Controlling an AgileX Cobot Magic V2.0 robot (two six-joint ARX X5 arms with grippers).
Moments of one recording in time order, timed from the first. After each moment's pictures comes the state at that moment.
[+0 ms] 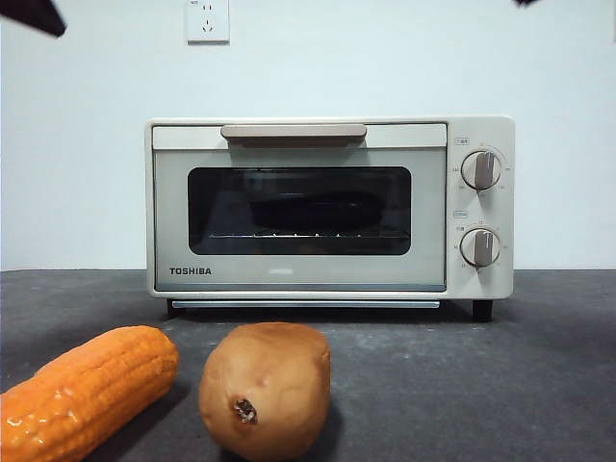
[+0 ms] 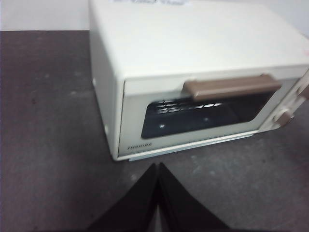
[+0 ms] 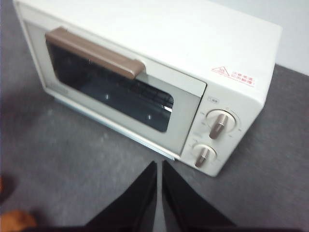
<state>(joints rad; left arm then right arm) -0.45 0.72 0.76 -0.42 -0.03 -0.18 0.88 0.76 0.78 -0.45 0.44 0.14</state>
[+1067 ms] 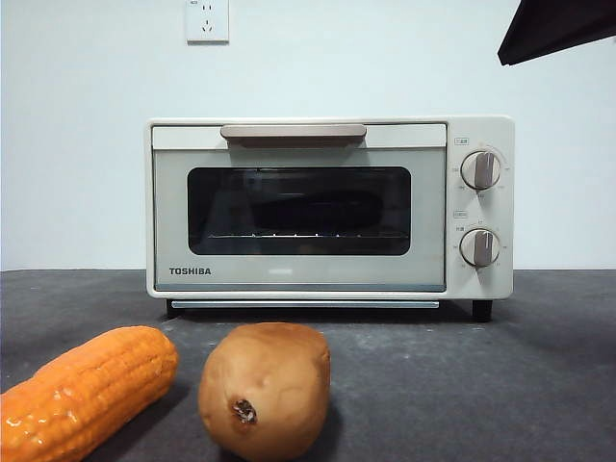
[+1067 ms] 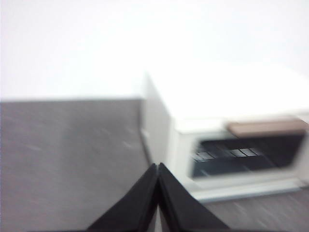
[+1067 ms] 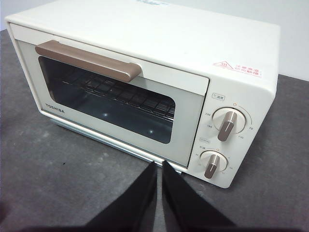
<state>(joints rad) -0.30 0.32 0.55 -0.31 -0.08 -0.08 0.86 0.72 0.57 -0.17 0.45 0.14</state>
